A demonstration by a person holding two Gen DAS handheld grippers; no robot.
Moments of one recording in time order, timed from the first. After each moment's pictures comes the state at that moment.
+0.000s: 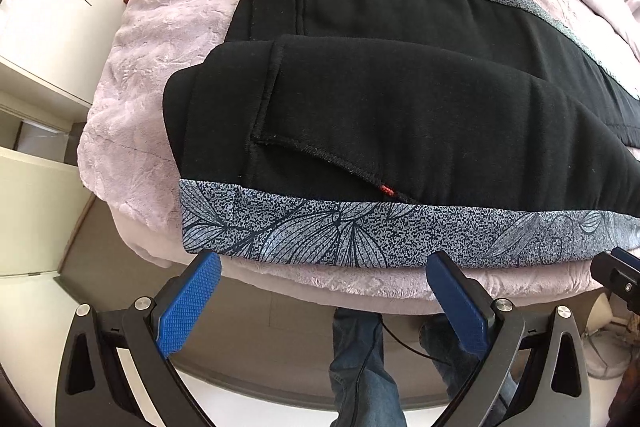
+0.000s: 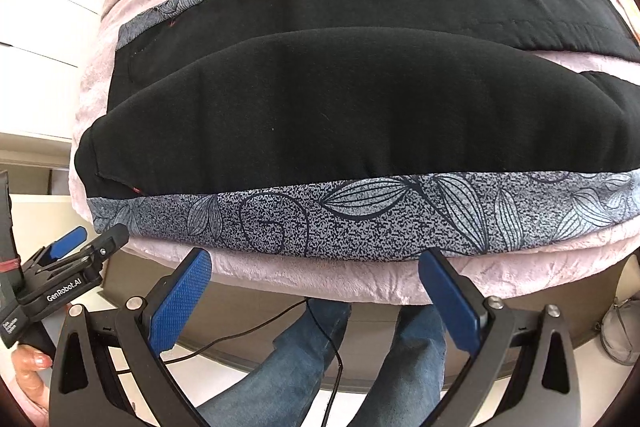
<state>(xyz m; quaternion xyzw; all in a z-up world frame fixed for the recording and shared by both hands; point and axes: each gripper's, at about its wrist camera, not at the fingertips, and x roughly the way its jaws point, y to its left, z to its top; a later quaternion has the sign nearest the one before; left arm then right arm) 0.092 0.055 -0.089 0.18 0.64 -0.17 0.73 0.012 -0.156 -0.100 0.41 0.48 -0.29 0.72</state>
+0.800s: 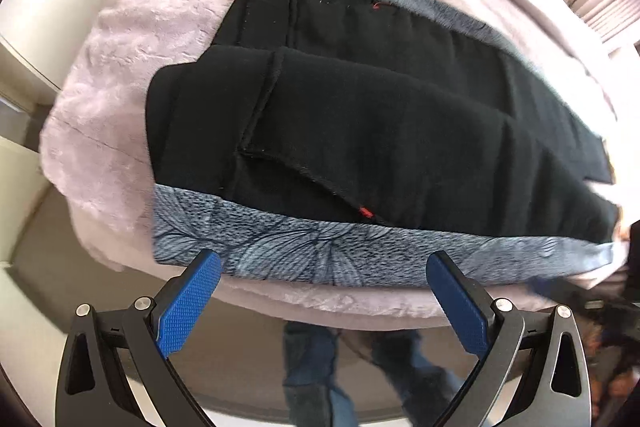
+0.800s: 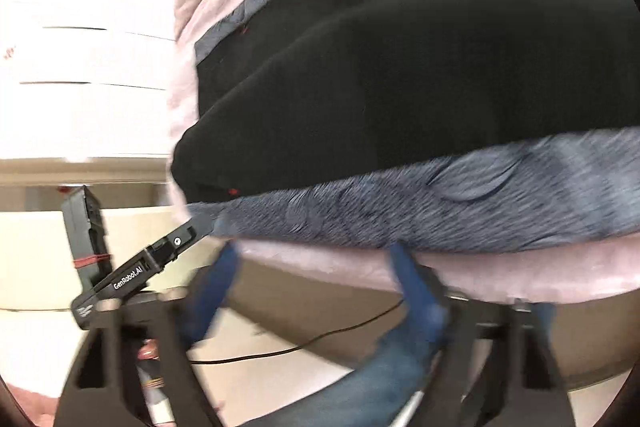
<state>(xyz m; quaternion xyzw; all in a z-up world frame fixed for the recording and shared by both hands) 0.112 0.075 -0.091 0.07 0.64 -0.24 0.73 0.010 -0.153 -0.132 0.56 0.36 -0.12 0.74</state>
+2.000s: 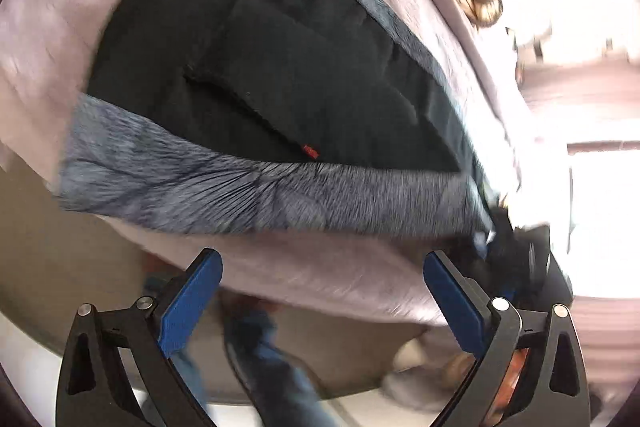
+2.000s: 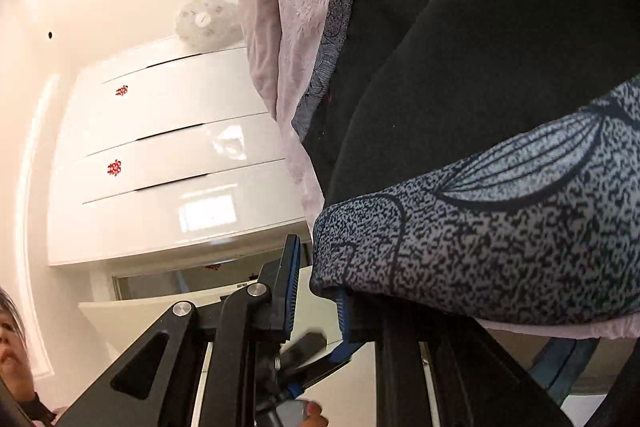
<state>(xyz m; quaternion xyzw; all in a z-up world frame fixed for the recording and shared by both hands) 0.082 0.085 -0.098 -0.20 0.68 -0.27 0.65 -0.012 -0.181 -0.139 0.71 0.13 -0.01 0.69</state>
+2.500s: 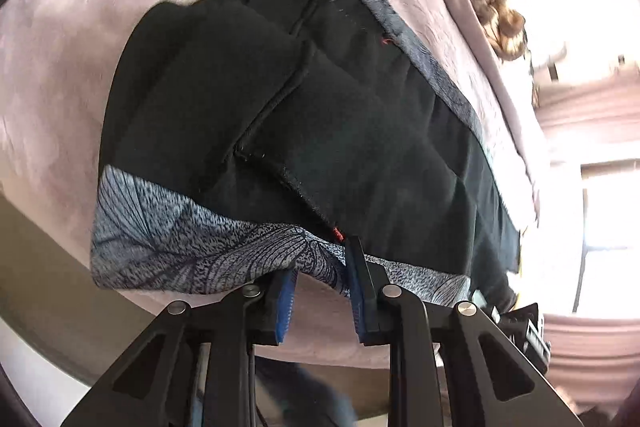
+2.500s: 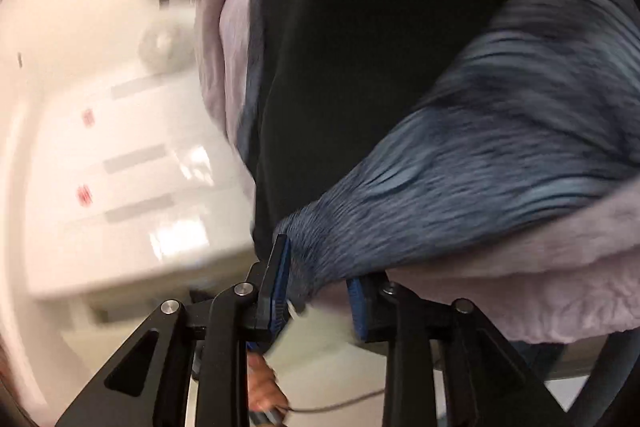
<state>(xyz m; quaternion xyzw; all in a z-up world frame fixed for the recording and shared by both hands) 0.134 0.093 -0.115 -0.16 0.66 -0.25 0.69 -0.059 -0.182 -0.190 0.75 0.11 -0.09 0.65</state>
